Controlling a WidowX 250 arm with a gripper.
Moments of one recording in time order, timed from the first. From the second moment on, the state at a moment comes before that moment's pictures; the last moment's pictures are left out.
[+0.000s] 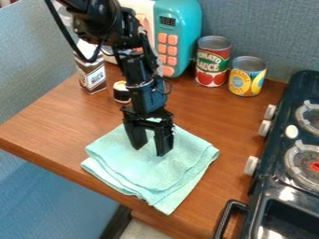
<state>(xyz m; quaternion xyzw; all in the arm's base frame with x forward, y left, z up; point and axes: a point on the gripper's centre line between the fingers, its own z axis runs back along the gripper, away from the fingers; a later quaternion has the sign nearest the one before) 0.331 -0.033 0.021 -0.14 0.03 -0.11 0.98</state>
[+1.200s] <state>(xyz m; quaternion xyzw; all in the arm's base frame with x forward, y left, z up) 0.332 0.058 0.068 -0.04 0.08 0.03 1.00</state>
